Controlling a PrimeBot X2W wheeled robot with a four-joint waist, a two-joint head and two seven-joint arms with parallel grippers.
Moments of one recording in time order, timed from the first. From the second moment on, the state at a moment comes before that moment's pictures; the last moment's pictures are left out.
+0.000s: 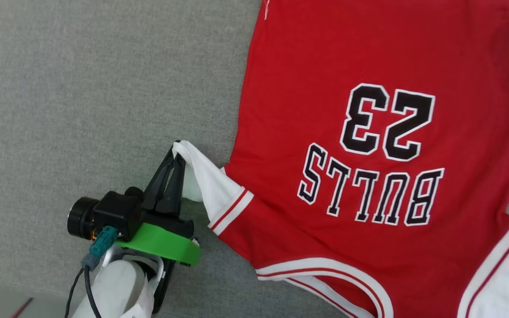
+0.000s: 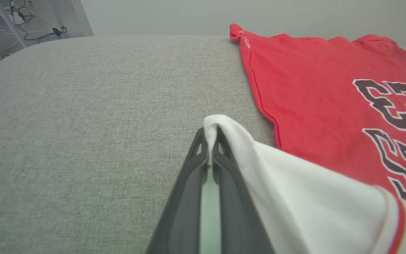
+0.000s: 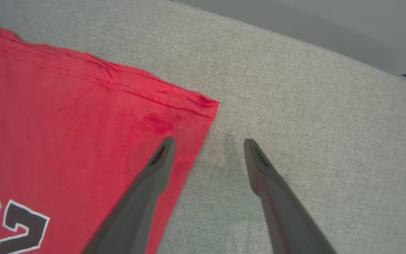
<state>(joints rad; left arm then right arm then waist) -0.21 0.28 -0.35 -0.01 -0.35 0.03 -0.26 -1.17 -0.64 0.32 0.53 0.62 0.13 0.98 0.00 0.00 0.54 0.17</state>
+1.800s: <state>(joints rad) 0.02 0.20 -0.16 0.15 -0.25 -0.07 -0.26 -0.16 -0.97 0.29 0.22 0.93 0.13 0.29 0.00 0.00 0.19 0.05</state>
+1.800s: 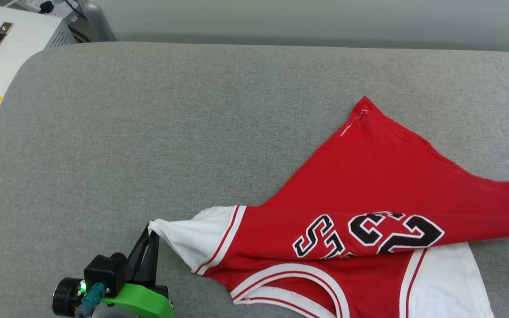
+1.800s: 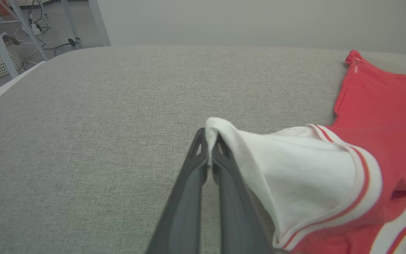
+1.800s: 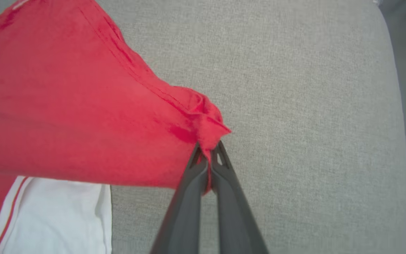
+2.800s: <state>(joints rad) 0.04 0.20 -0.15 0.17 -0.24 -0.08 -0.26 0.18 -0.65 -0.08 -0.04 0.75 0.13 0.34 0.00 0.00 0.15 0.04</state>
